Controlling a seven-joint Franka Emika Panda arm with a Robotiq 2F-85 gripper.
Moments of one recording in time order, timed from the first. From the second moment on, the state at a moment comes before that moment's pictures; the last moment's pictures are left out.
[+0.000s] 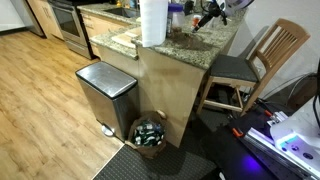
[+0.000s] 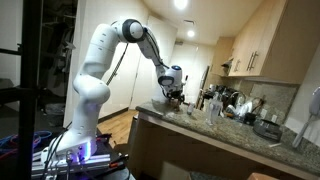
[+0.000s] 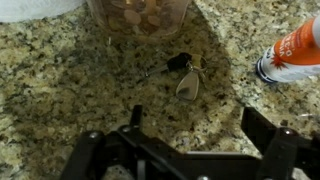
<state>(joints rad) 0.06 0.14 -0.07 -2.17 0.65 2.82 2.05</state>
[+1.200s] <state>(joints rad) 0.03 0.37 -0.04 -1.97 0.80 2.74 1.85</state>
